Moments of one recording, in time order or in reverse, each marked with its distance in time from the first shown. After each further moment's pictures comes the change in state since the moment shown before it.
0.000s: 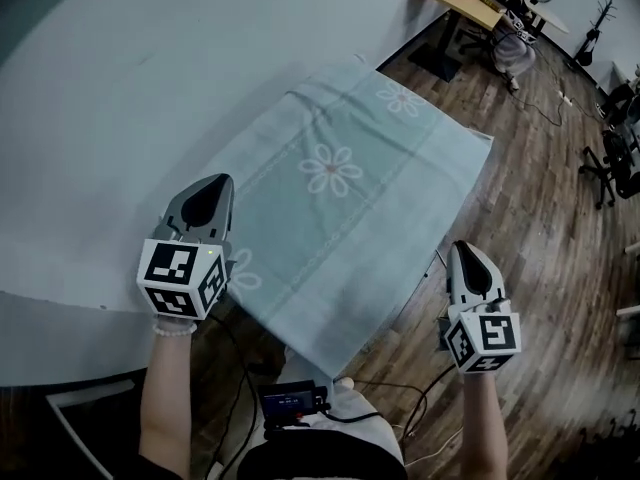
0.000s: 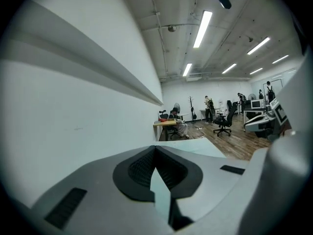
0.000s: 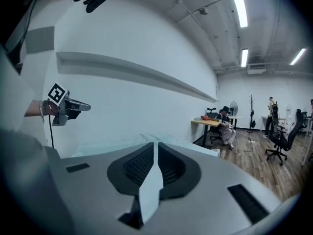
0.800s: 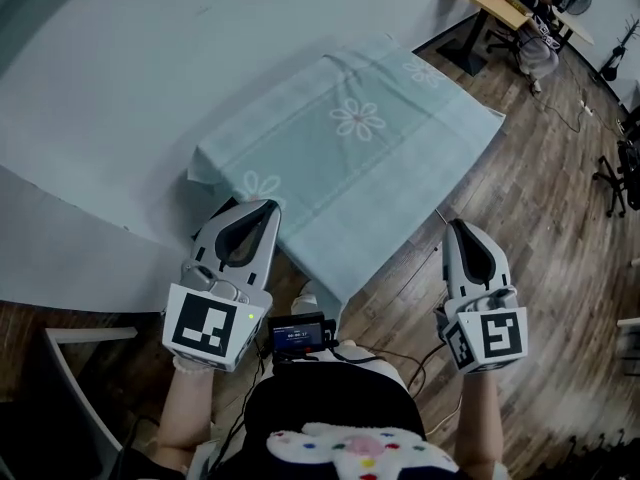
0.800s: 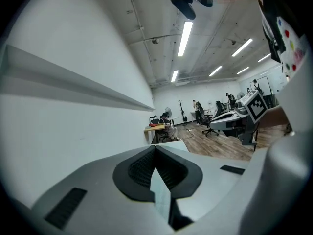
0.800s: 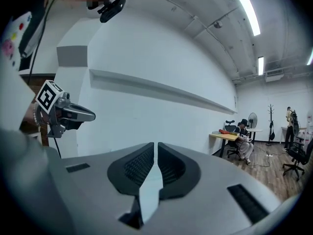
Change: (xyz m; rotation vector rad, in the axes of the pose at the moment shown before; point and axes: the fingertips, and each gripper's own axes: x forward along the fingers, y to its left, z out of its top) left arm -0.185 -0.132 0.017 0.039 -0.065 -0.059; right arm -0.116 0.089 0.040 -0.104 -0.138 0.223
